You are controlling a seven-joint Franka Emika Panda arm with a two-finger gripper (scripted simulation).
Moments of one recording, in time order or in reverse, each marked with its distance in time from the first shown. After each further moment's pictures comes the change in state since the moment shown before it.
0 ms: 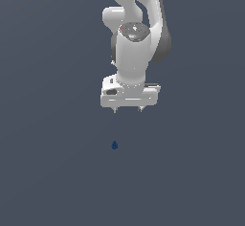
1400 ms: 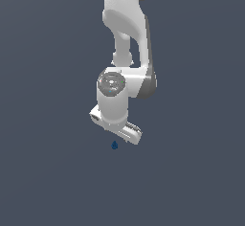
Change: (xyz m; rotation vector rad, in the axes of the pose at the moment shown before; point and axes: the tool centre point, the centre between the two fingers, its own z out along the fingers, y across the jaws) arm 0.054 0.050 0.093 0.009 -0.044 0.581
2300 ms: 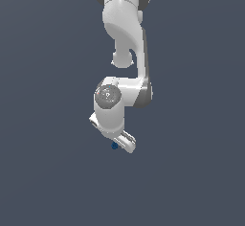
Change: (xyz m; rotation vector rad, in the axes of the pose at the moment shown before) arm 0.015 0.005 0.032 -0.003 -0.005 0.131
